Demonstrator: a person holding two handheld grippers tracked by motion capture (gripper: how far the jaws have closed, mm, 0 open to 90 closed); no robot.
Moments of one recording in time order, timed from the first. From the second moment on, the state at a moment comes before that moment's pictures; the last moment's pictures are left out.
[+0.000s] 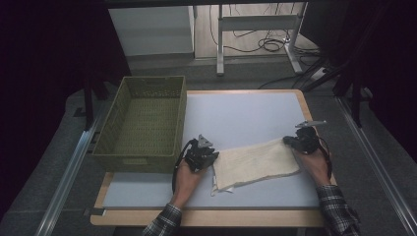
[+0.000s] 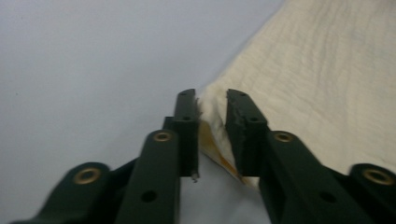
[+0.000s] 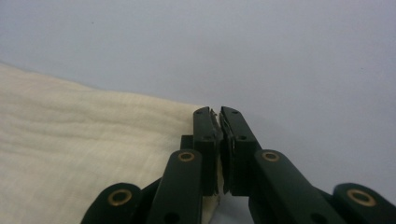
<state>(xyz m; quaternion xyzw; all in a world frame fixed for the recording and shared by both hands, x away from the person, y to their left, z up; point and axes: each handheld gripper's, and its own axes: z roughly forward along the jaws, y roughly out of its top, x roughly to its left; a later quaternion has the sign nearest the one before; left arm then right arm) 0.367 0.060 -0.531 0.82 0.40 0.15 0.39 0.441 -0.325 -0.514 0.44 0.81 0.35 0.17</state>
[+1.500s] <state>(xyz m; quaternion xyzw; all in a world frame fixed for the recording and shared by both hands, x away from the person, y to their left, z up) 0.381 0.065 -0.544 0.80 0.43 0.16 0.38 0.311 -0.164 -0.518 0.24 0.89 0.38 0.05</state>
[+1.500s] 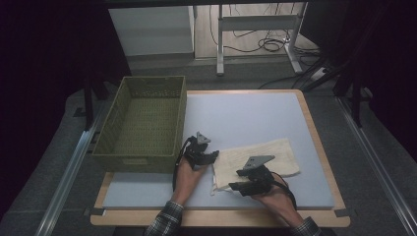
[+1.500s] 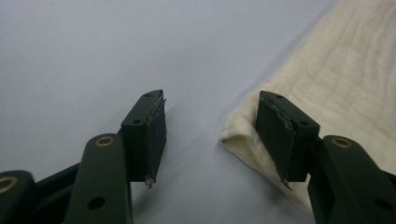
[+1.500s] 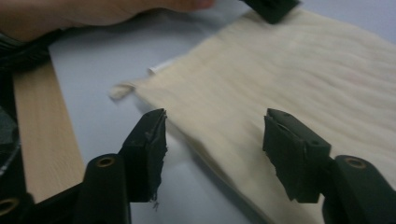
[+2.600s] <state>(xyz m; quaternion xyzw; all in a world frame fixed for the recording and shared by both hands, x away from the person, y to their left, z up) 0.377 0.051 -0.538 0.81 0.41 0.15 0.39 0.303 -0.118 -0.525 0.21 0.90 0.37 0.07</state>
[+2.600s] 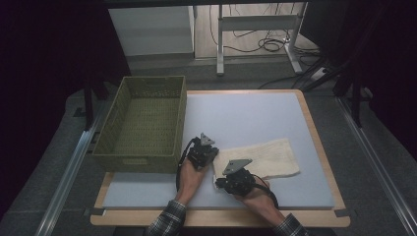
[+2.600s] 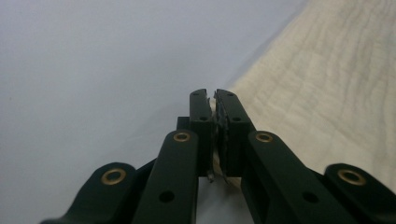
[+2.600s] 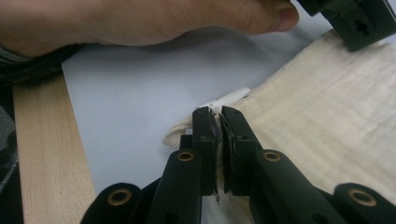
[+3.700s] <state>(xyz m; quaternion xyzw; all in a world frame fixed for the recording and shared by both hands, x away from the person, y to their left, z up) 0.411 -0.038 -0.480 0.82 0.31 0.14 0.45 0.309 -0.245 -0.479 0.31 0.83 0.45 0.11</state>
